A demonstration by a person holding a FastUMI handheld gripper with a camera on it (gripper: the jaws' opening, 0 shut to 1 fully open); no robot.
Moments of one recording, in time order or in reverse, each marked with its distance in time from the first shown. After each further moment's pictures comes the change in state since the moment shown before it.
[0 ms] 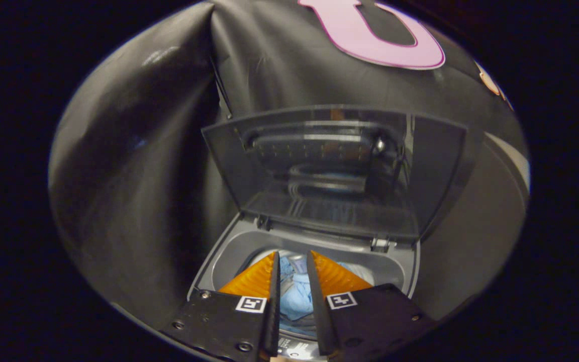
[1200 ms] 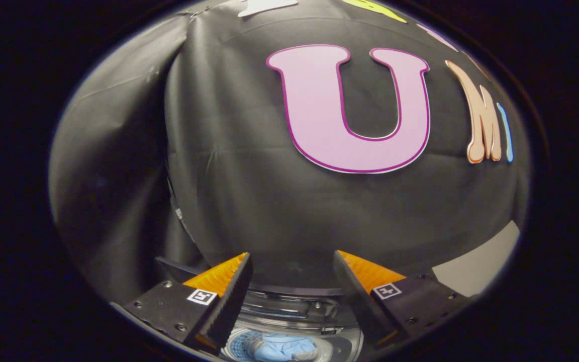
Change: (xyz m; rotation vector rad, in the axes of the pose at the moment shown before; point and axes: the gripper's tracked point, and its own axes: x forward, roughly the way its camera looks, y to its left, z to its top) arm 0.007 -0.063 0.183 -0.009 -0.331 -0.285
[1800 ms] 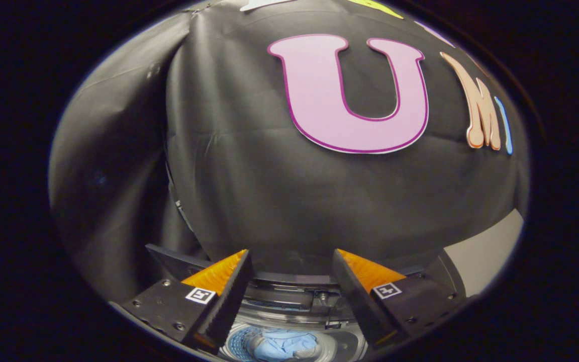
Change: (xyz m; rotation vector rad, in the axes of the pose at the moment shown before) arm 0.002 0.001 -0.028 0.021 0.020 0.016
